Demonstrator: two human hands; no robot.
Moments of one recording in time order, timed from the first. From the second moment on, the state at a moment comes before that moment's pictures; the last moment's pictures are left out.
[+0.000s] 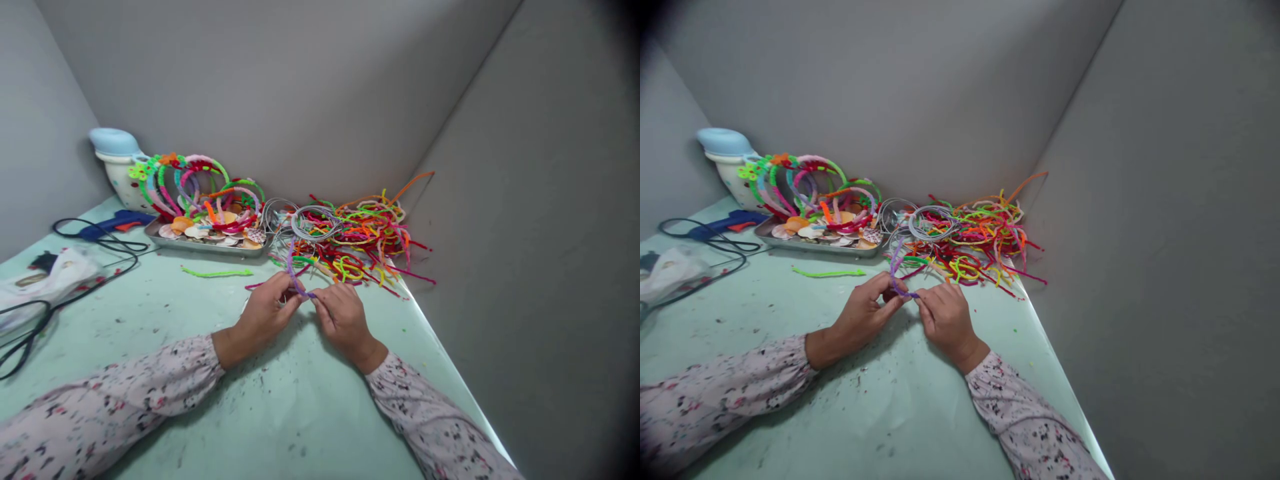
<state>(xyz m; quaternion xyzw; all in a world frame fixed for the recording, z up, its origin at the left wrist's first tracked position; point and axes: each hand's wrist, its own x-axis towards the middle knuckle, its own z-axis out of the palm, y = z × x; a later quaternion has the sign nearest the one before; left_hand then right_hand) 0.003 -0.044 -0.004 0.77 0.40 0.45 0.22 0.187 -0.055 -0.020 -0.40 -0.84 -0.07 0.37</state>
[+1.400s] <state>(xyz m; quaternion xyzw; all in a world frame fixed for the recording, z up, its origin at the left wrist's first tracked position) 0.003 -0.047 -0.001 0.76 0.41 0.45 0.22 0.187 -0.055 -0.020 -0.40 -0.84 -0.07 0.37</state>
